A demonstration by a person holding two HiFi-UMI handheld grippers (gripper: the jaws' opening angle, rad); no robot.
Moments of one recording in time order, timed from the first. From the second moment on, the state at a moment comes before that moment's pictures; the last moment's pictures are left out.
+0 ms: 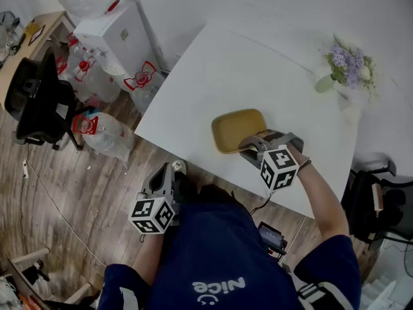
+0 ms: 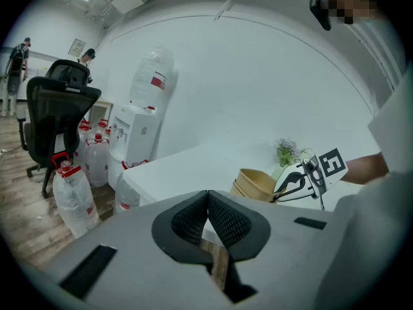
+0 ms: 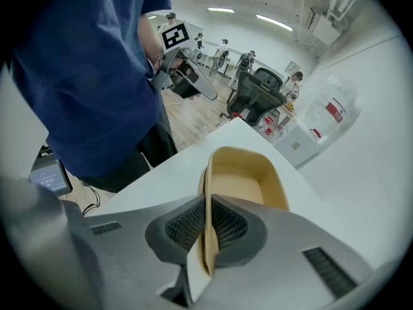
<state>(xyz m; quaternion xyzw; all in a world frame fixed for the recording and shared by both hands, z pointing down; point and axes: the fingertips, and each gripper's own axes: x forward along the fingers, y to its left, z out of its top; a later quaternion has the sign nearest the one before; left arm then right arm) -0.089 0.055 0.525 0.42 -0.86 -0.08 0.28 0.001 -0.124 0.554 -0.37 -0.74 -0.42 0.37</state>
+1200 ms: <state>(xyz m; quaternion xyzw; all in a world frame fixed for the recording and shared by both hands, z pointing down) -0.097 0.036 0.508 0.47 -0.85 -0.07 0.24 -0.010 -0.142 0.503 -0.22 -0.88 -0.25 0.34</state>
